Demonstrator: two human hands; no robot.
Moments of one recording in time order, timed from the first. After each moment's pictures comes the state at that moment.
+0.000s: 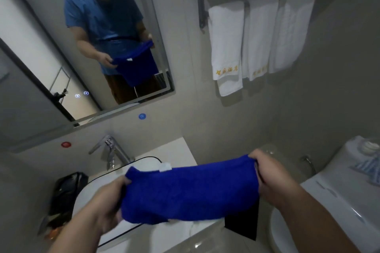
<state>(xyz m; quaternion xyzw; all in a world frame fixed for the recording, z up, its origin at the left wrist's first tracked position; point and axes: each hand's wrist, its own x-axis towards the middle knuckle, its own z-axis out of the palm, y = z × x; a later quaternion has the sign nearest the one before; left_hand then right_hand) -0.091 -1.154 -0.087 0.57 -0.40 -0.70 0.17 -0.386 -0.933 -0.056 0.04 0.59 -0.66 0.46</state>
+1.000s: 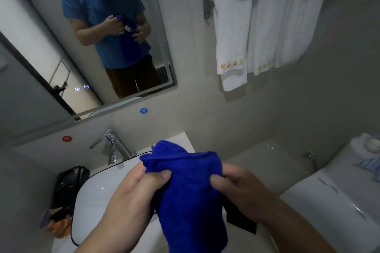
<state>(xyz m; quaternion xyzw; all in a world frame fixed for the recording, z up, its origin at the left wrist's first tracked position) -0.141 -1.053 0.033 0.35 -0.54 -0.72 0.26 -0.340 -0.944 -0.052 -0.45 0.62 -0.50 0.41</state>
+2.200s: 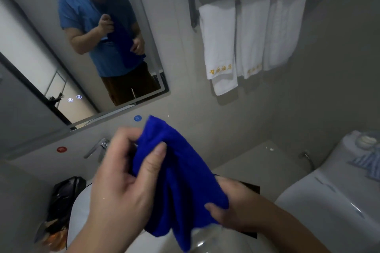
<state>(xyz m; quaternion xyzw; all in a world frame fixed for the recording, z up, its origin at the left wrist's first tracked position) -0.170 -1.029 0.063 0.23 -0.77 -0.41 0.44 -0.356 -0.922 -0.064 -0.48 0.72 -0.30 0.41</state>
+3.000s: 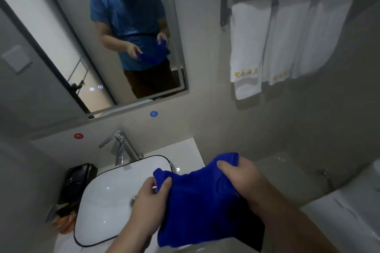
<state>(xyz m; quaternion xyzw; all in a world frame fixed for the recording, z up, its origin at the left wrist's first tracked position) -0.160 -1.100 -0.071 0.61 -0.58 -0.51 0.17 -0.369 -1.007 -0.075 -0.21 0.76 -0.46 0.41</state>
